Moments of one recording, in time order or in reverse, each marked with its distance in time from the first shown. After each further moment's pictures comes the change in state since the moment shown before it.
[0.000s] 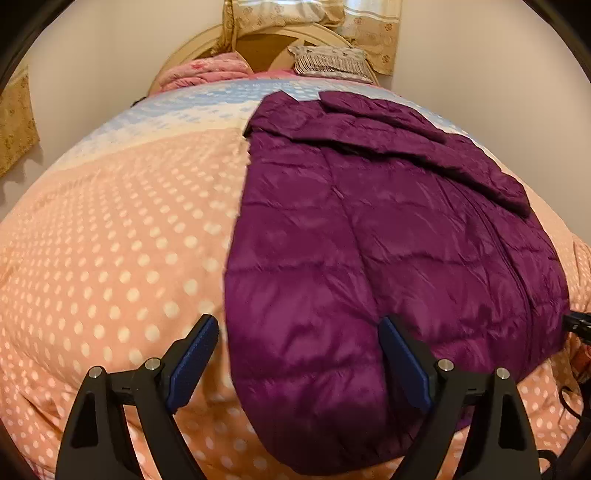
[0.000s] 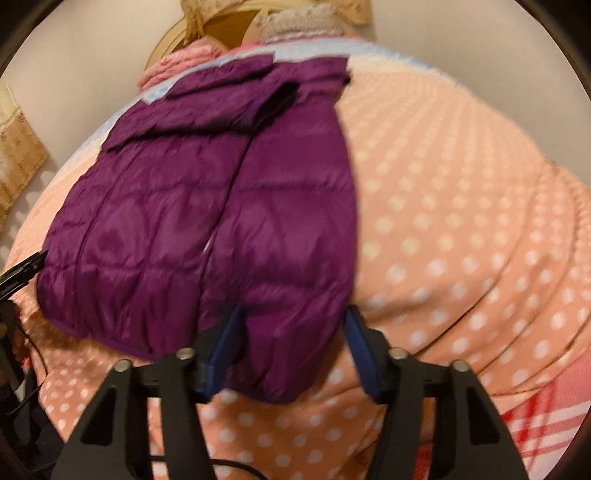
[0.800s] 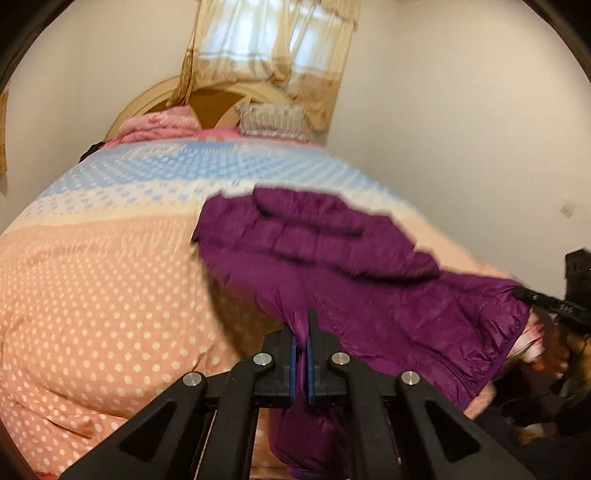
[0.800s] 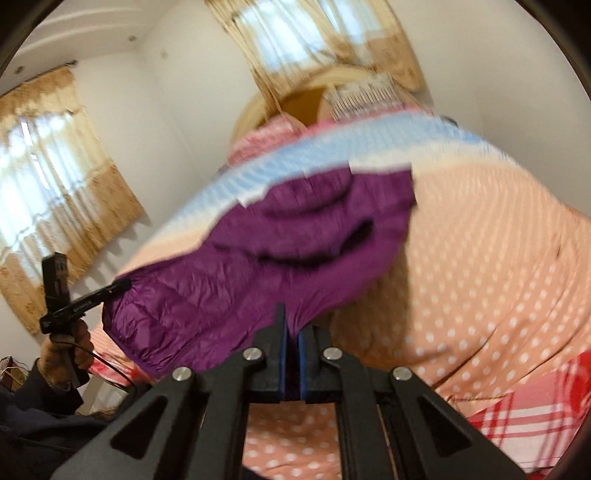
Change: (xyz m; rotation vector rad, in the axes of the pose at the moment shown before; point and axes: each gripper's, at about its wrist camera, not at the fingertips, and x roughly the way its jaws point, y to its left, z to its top) left arm -0.157 0.012 0.033 0.042 -0.230 -0.280; right arm -0.171 0.005 0.012 -0.072 -0.396 0.341
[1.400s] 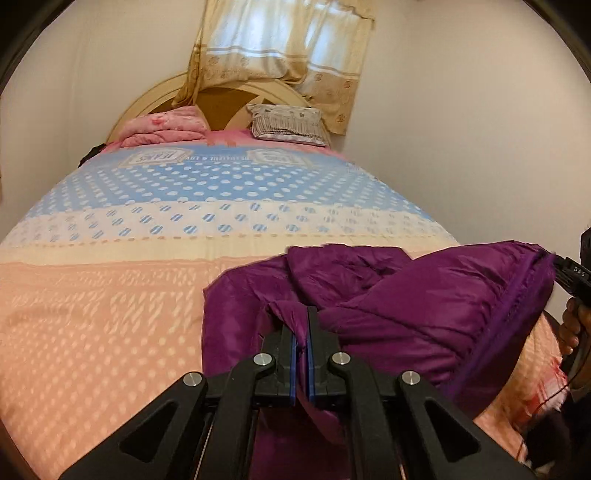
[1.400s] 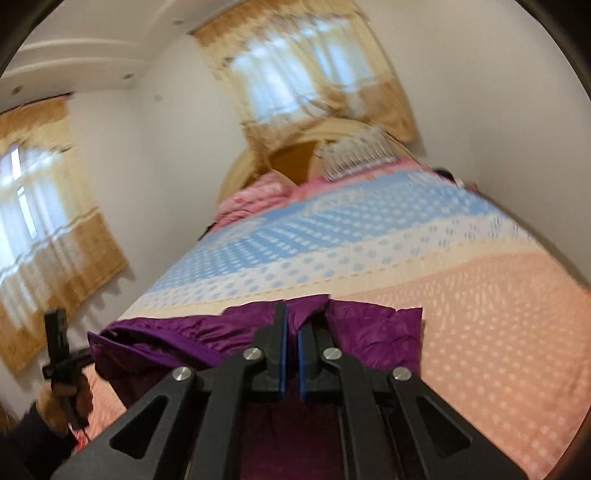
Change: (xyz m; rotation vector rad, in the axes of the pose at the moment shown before) left arm 0.135 0.077 0.090 -0.007 0.018 0.074; right arm 0.125 -0.045 0.130 0.046 -0.142 -0.094
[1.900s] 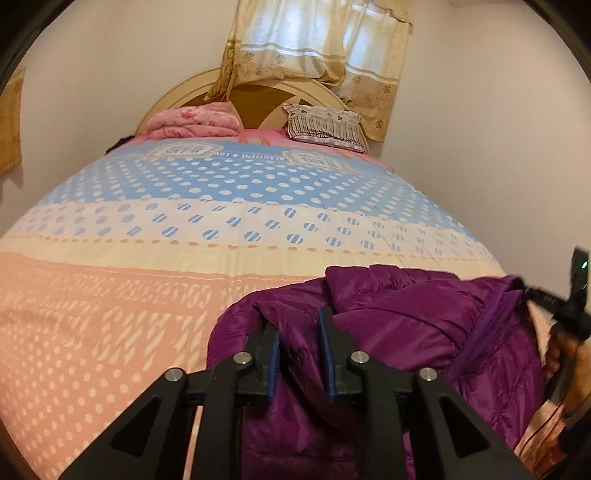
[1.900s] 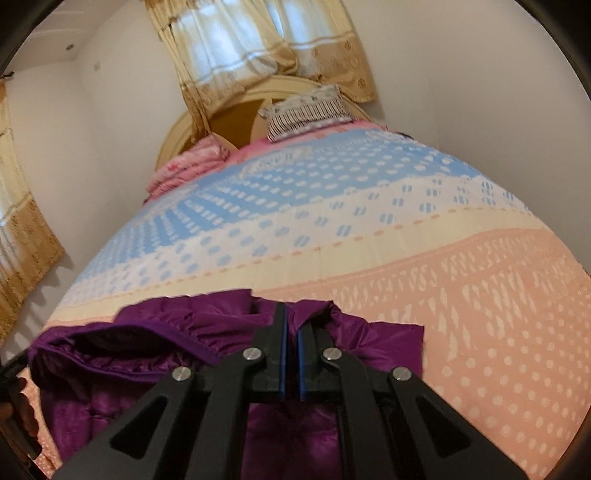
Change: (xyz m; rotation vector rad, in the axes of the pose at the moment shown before) left arm 0.058 0.018 0.017 -0.098 -0.024 0.085; right arm 0.136 -0.055 -0.010 0.027 0.158 -0.190
